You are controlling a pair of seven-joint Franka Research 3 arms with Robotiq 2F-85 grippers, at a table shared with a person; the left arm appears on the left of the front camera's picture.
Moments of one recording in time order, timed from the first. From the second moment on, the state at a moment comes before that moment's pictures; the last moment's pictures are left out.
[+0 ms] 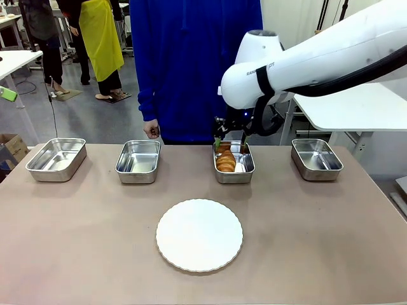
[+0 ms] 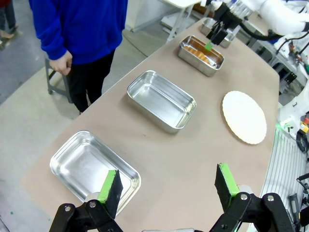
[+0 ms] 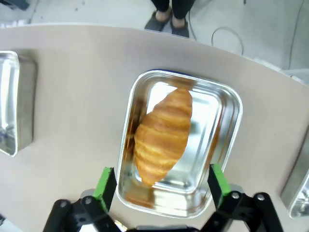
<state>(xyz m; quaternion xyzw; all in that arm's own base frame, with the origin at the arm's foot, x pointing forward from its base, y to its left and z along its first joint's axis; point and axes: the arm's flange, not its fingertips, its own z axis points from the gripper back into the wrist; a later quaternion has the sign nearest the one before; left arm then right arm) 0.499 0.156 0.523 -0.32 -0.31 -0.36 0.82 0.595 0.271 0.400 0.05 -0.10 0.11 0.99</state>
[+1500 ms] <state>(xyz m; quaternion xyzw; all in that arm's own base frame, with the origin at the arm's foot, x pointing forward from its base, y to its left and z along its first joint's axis) 0.498 0.156 0.524 -0.32 -0.31 -0.37 0.82 0.331 0.201 0.461 0.03 -0.20 0.15 0.97</state>
